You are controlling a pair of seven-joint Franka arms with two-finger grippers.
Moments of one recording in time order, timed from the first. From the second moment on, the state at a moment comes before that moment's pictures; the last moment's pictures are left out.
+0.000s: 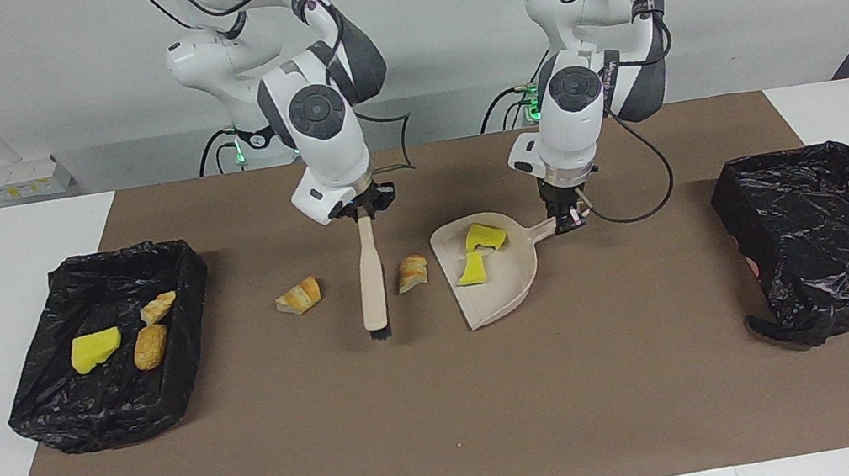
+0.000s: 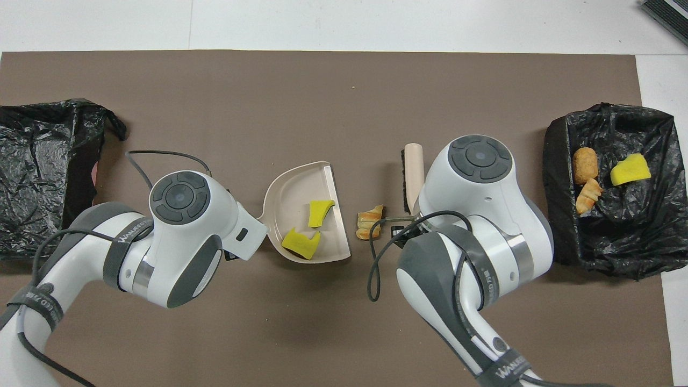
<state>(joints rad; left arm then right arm) -0.37 0.08 -0.08 -2.14 0.06 2.16 0.93 0.30 0.12 0.11 -1.93 0.07 1.77 0.42</state>
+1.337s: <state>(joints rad) -0.40 0.08 -0.08 -2.14 0.06 2.16 0.91 0.20 -0.06 0.12 -2.31 0.00 1.94 0.30</state>
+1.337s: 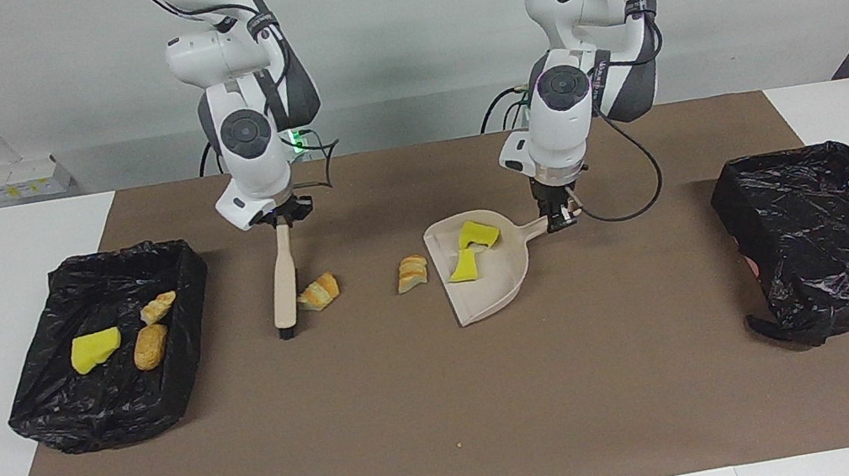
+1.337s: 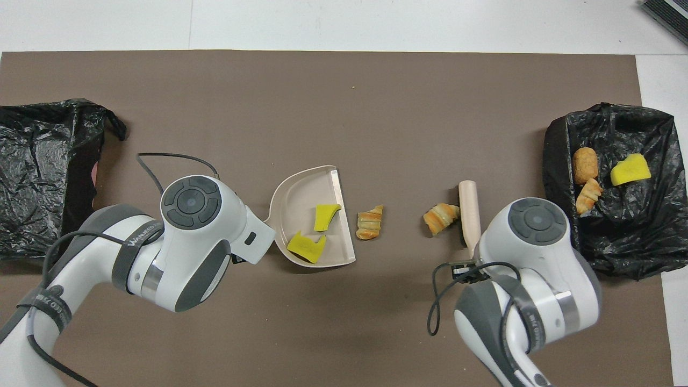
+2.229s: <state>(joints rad) -0.39 0.08 -0.07 -2.14 0.06 2.16 0.84 0.55 0.20 0.13 -2.02 0.25 2.08 0.52</state>
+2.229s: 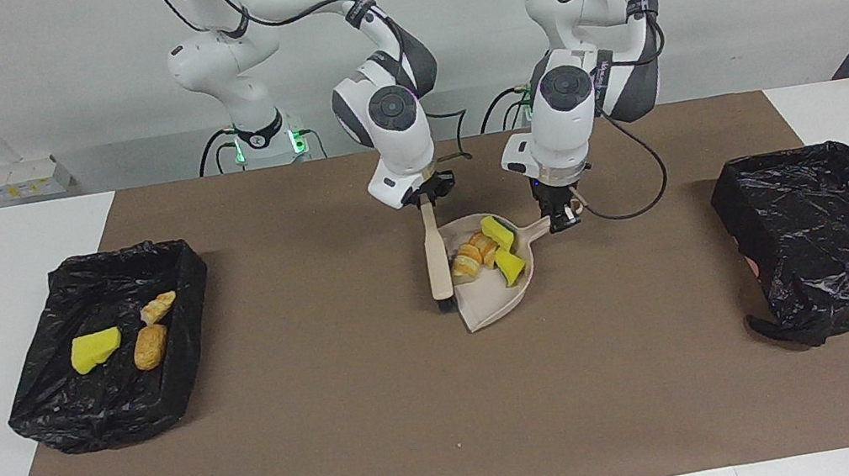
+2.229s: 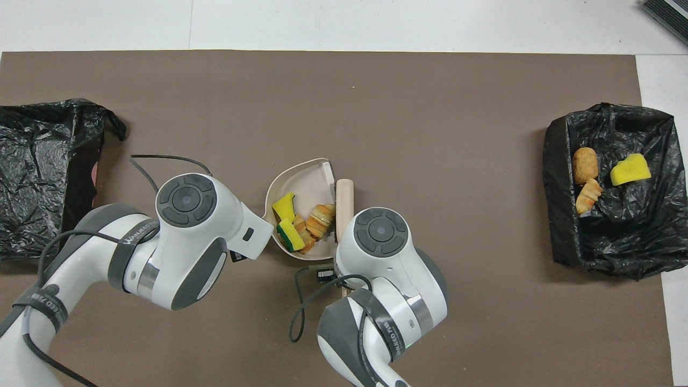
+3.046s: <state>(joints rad) -0.32 0.08 -0.06 -2.14 0.02 2.16 0.67 0.55 0.24 0.12 -1.89 0.21 2.08 0.52</state>
